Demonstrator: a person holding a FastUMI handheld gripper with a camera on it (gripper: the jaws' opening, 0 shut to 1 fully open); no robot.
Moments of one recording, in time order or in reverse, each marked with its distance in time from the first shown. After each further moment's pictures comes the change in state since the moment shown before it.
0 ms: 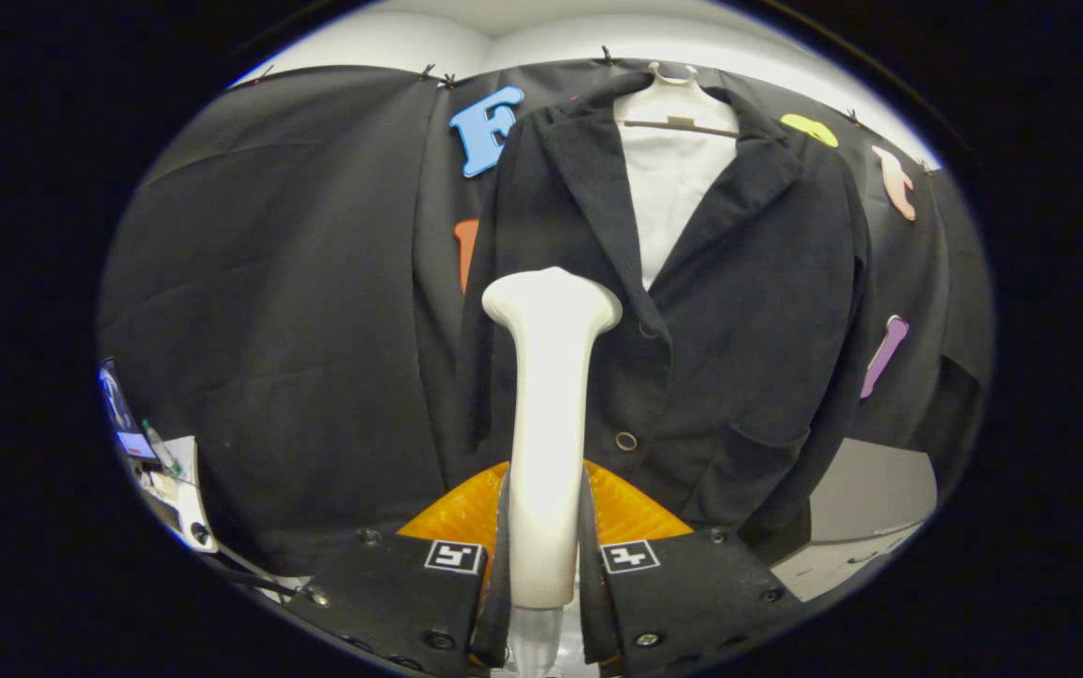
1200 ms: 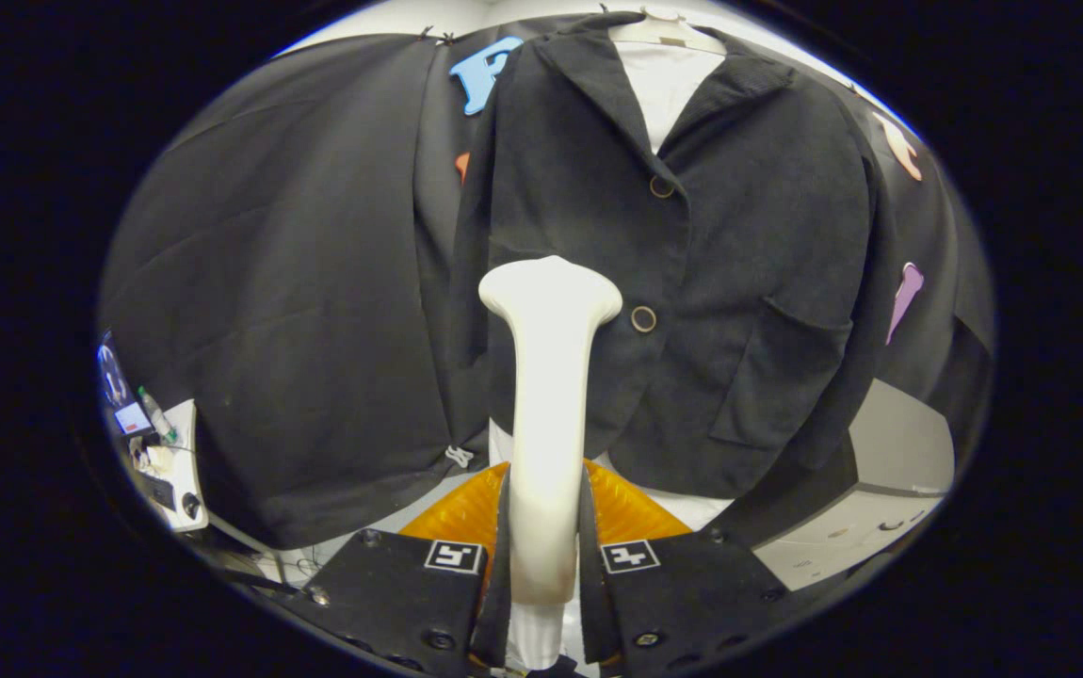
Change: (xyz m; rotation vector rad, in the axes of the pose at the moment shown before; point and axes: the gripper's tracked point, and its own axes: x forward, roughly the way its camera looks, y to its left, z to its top) arm 0.026 -0.008 -0.099 -0.004 0.178 0.023
